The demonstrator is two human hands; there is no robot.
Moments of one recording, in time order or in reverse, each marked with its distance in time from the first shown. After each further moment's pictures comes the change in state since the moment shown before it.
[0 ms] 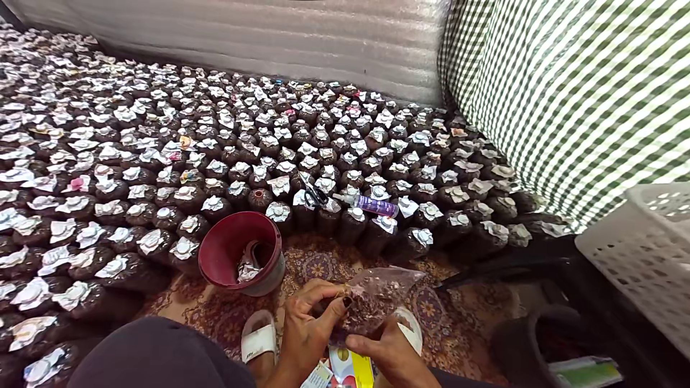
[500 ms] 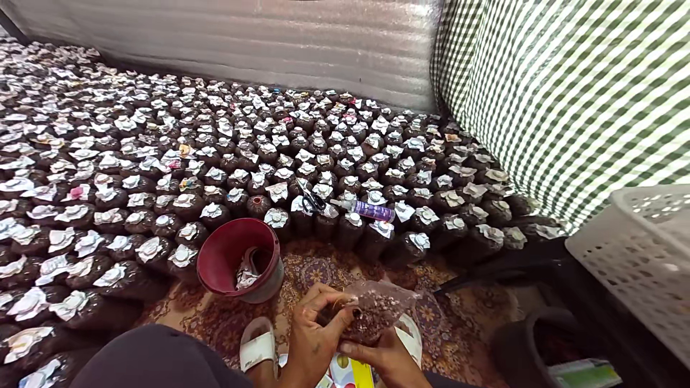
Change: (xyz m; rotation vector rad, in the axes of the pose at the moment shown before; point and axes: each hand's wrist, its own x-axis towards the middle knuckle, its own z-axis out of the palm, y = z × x) left_hand -0.004 -0.007 0.014 -0.002 0.014 -0.019; right_hand -0.002 0.004 -0.001 -0.093 0.055 -0.007
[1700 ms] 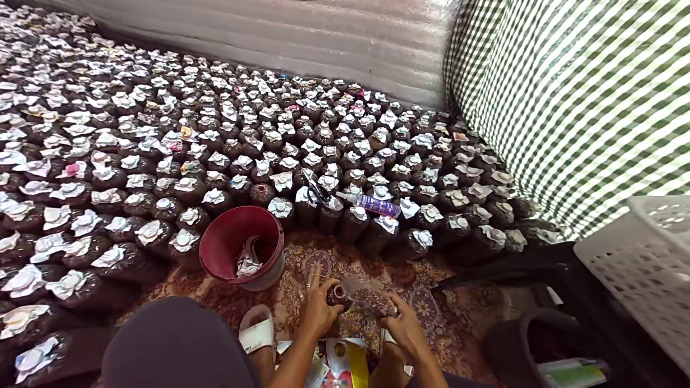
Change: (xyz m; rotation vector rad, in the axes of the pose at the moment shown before) left_hand 0.000 -0.140 -0.004 0.751 -0.319 -0.514; right_hand 0.048 0.053 -0.103 -0.872 0.309 0.153
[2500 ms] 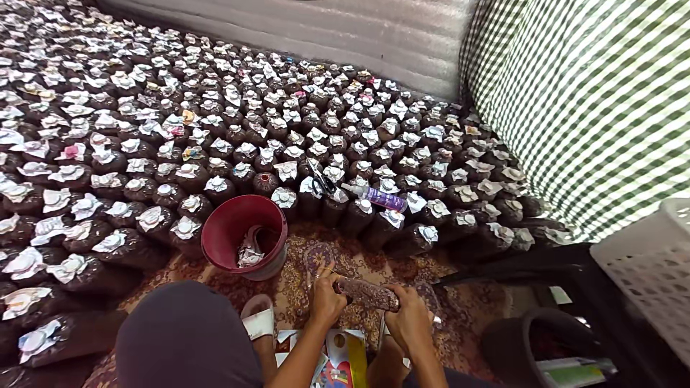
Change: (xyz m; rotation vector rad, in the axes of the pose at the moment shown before) left_hand 0.005 0.014 0.013 0.013 0.109 -0.013; right_hand -0.019 -0.048 -0.002 -0.602 0.151 -0.011
